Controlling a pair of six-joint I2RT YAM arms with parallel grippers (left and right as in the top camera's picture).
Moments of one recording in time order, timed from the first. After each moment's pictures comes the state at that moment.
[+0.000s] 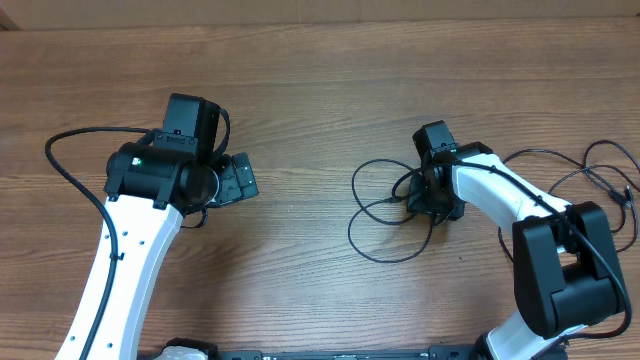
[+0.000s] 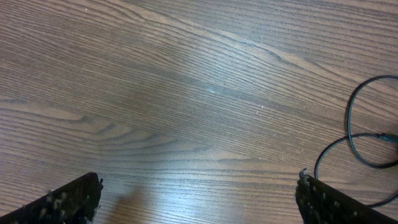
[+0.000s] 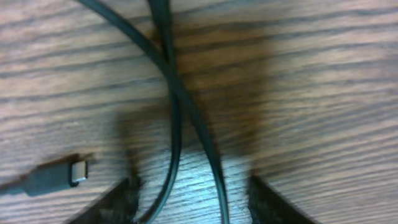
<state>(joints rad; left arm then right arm) -0.20 1.36 1.36 -1.28 -0.06 -0.51 0.27 1.80 1.03 -0.76 0.03 0.48</state>
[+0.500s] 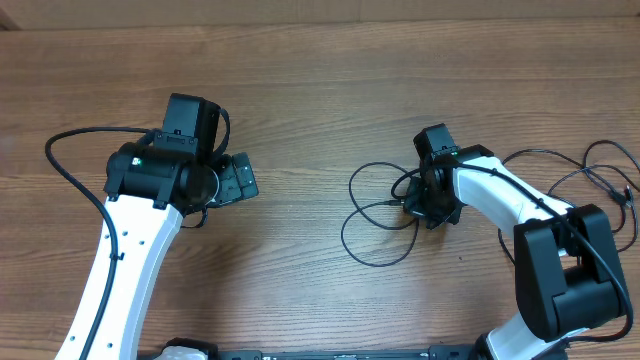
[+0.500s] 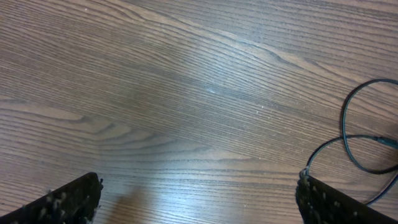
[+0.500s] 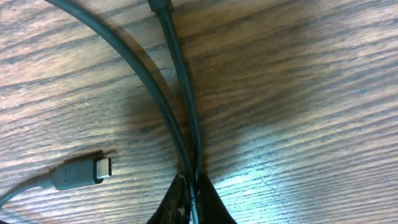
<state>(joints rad) -0.20 1.36 1.36 -1.28 -0.06 -0.51 0.27 1.78 1.01 -0.78 -0.06 0.59</state>
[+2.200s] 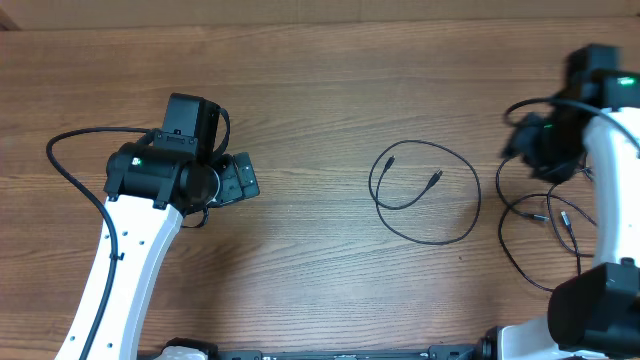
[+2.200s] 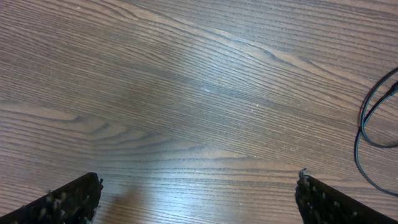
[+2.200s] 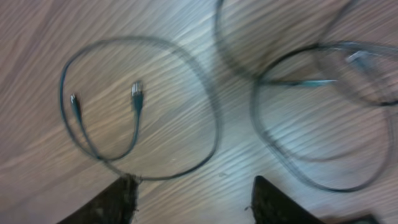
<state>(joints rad) -0.20 1.36 1.36 -1.27 -0.04 -0.51 -0.15 1.68 1.59 -1.40 -0.11 0.39</state>
